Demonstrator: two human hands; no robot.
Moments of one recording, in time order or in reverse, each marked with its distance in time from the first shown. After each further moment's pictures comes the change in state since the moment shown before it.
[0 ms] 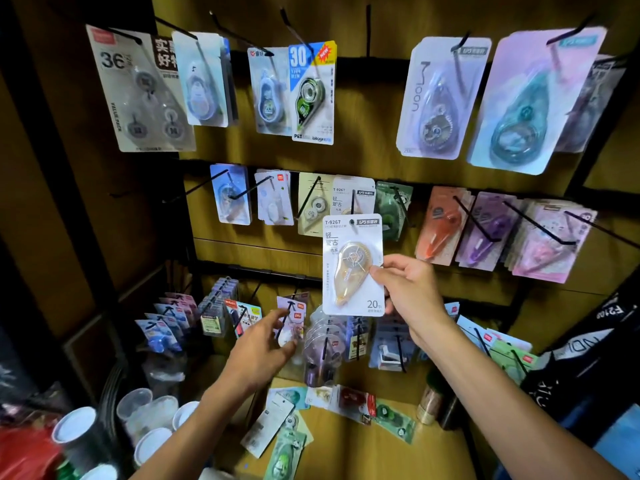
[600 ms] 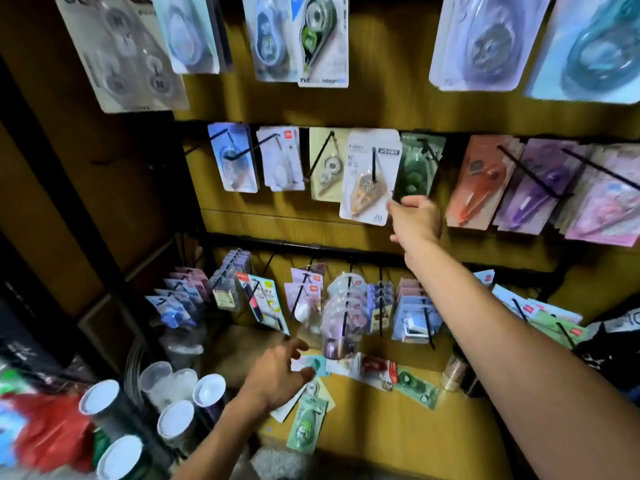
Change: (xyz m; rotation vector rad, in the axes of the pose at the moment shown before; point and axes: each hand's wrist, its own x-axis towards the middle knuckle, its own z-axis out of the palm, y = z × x) left_hand -0.008 -0.063 0.055 0.117 -0.251 -0.149; right_hand 0.117 0.041 0.040 -0.016 0.320 0.142
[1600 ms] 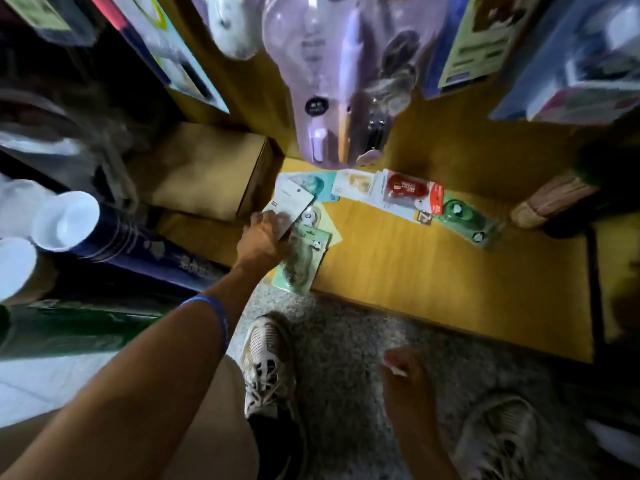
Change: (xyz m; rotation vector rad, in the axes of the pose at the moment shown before) left_hand 0.153 -0.252 0.281 0.311 -0.135 -0.312; right_hand -0.221 0.539 -0.054 -0.353 -0.257 0.832
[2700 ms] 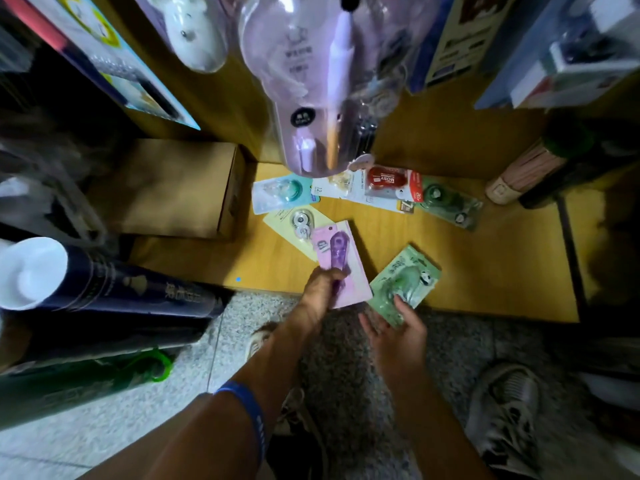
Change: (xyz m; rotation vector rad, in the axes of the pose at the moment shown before) left_hand -0.065 0.094 0.044 -1.321 -0.424 -0.382; right_hand 0.034 -0.050 0.033 1.195 -0.121 0.264
